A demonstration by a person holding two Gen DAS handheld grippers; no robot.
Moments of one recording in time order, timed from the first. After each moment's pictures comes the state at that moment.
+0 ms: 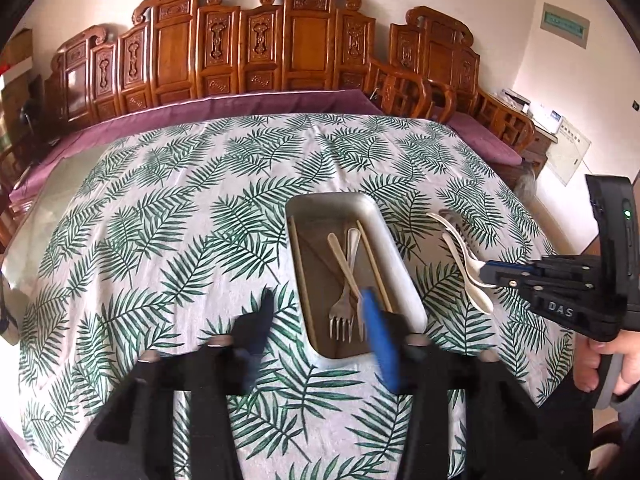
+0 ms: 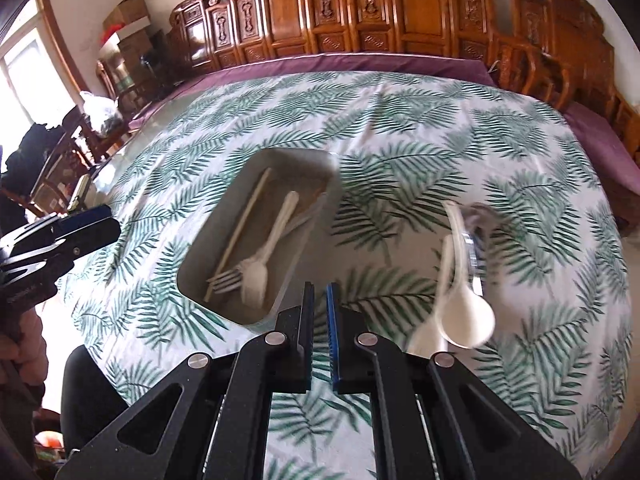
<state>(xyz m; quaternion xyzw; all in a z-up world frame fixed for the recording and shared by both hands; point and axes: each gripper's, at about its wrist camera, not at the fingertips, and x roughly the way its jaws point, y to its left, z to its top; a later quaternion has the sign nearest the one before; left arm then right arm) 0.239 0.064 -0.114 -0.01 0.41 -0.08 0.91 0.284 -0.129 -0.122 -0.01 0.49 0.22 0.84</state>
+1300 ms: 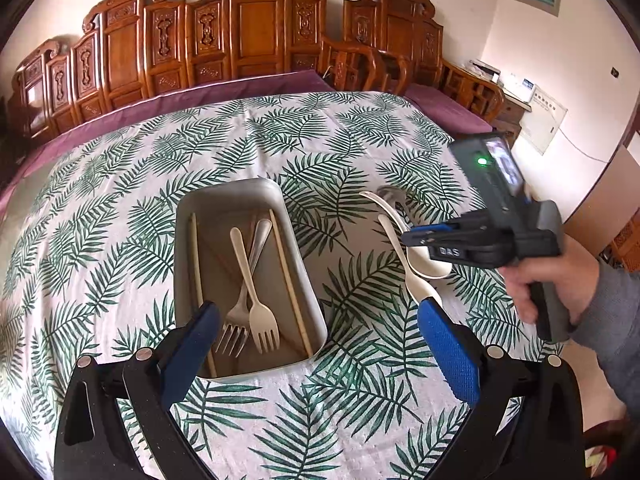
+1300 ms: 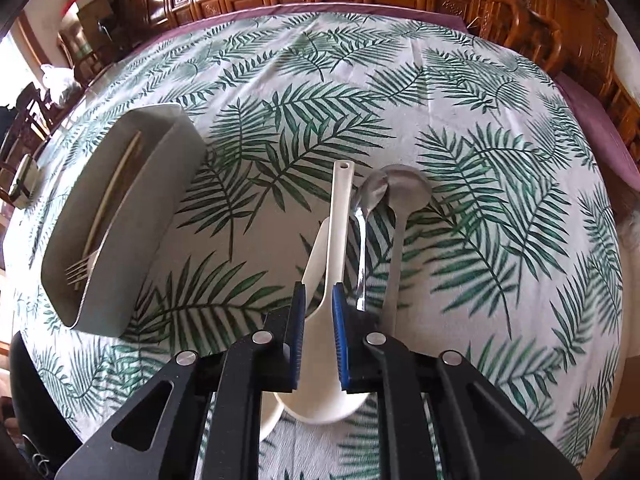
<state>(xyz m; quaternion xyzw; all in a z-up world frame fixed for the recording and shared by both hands) 0.256 -0.033 -0.135 0.01 0.44 -0.13 0.89 0.380 -0.191 -0.213 -0.06 0.56 0.18 0.80</state>
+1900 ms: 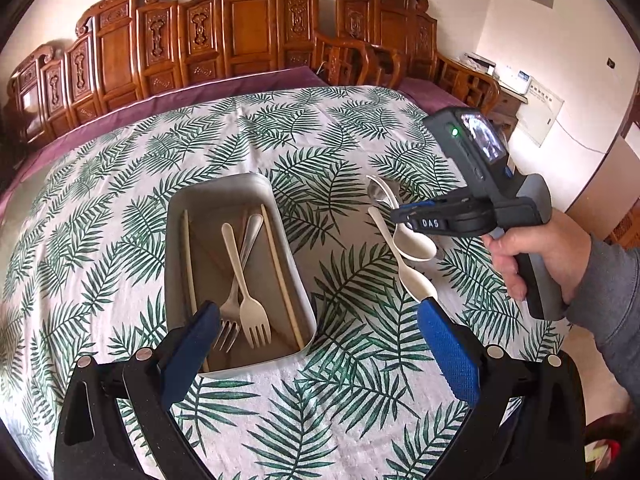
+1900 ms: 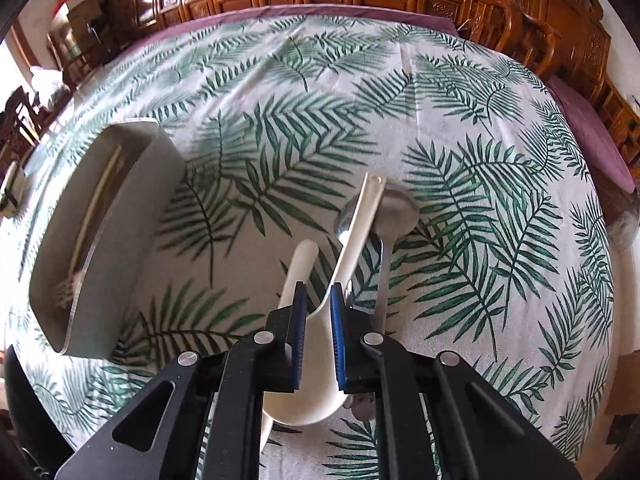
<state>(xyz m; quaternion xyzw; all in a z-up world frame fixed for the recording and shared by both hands) 0.250 -0.042 -0.138 0.02 0.44 -0.14 0.89 0.395 -0.193 -0.207 -0.06 0.55 0.16 0.81</state>
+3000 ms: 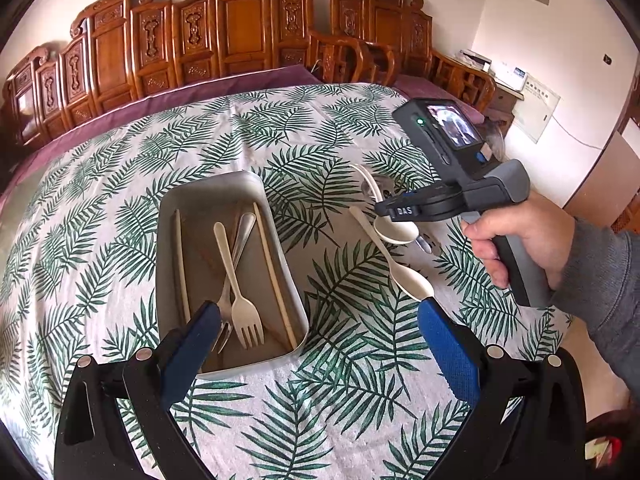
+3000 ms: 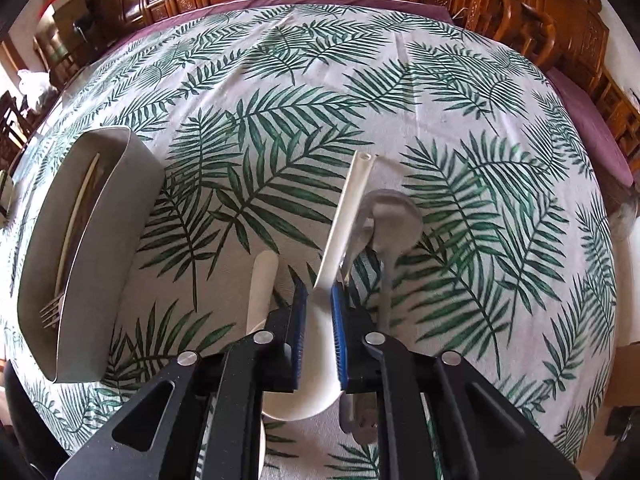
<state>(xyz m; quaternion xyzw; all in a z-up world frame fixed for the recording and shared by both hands) 0.251 -0.048 -0.142 0.03 0.44 -0.15 0.88 0.420 -0.185 -0.223 -0.06 0.58 0.15 0.80</state>
